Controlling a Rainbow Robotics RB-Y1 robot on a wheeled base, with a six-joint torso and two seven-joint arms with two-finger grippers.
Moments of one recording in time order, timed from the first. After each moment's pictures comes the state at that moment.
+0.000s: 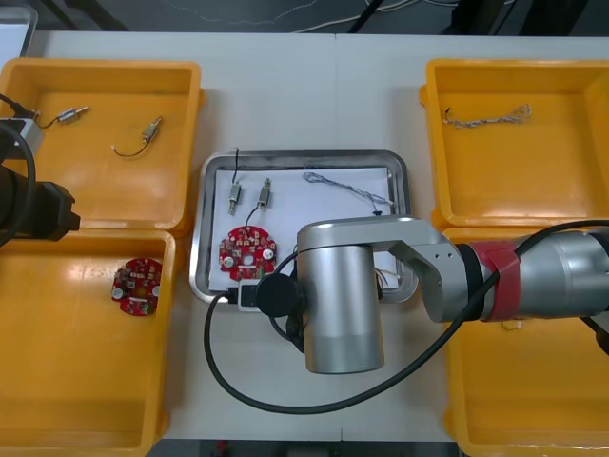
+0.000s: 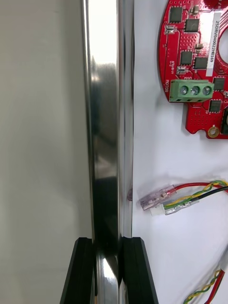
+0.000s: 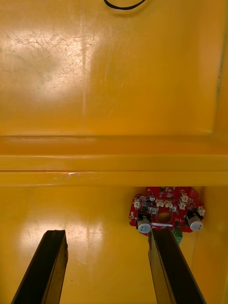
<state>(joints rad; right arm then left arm) -1.07 -0.51 1.34 -1.89 -0.59 1.46 1.48 -0.24 0.93 0.07 -2.18 0.83 1.71 -1.06</state>
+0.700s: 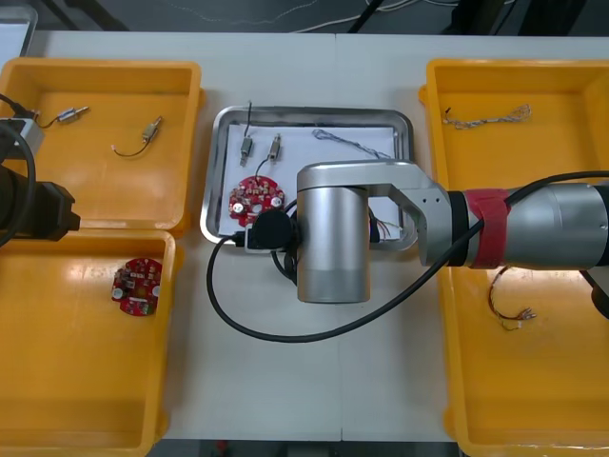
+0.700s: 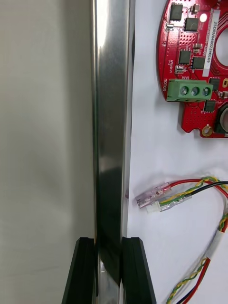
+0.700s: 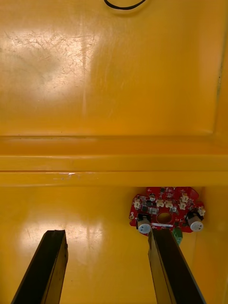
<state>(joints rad) -1.20 -0.51 1.34 -1.70 -0.61 1.38 1.53 -0.24 0.93 0.07 -2.18 0.83 1.71 -1.06</state>
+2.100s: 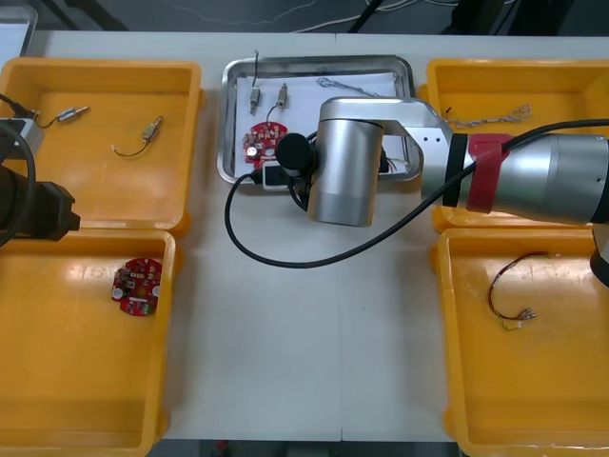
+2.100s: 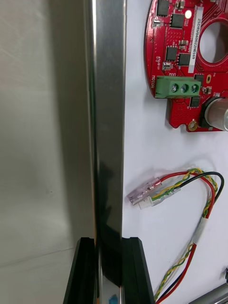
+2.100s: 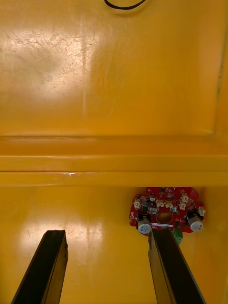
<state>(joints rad) -1.31 -0.51 1.34 -1.40 -0.61 1.17 1.71 -0.24 0.93 0.07 -2.18 0.83 1.71 -1.06</state>
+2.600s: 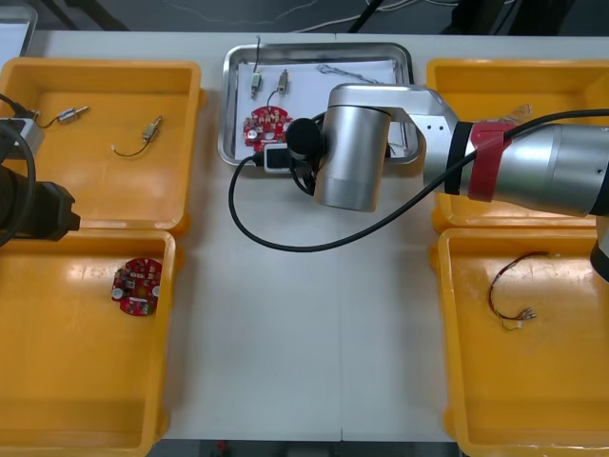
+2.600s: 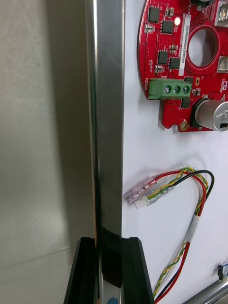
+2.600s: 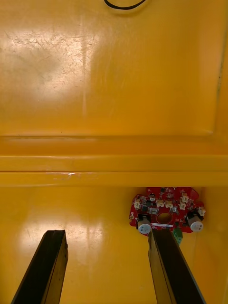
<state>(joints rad) -1.33 -0.51 1.34 -1.32 -0.59 1.05 1.72 -0.24 0.93 0.07 -2.18 0.83 1.71 -1.06</state>
